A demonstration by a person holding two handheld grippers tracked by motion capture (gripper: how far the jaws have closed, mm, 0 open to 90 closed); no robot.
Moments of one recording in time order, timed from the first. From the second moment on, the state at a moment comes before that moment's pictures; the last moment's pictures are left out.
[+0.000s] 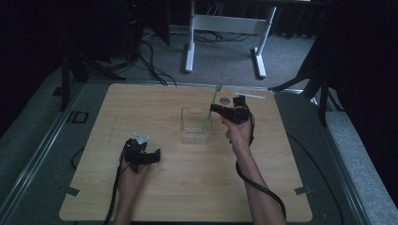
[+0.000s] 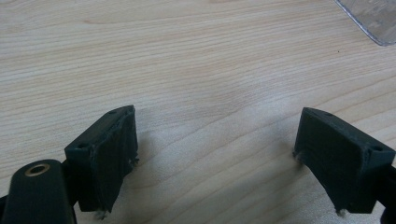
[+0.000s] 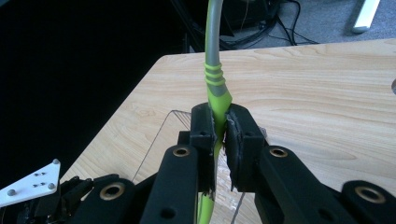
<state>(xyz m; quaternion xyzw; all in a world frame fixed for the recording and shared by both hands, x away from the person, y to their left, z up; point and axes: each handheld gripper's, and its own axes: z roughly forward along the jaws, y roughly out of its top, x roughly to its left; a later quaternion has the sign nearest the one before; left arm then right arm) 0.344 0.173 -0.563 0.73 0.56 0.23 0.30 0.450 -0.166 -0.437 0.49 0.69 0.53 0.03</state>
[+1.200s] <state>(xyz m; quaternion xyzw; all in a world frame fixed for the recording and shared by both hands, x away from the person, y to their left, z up) 0.344 0.173 -0.563 0.73 0.56 0.23 0.30 0.435 -0.147 -0.455 0.44 0.75 0.49 0.08</state>
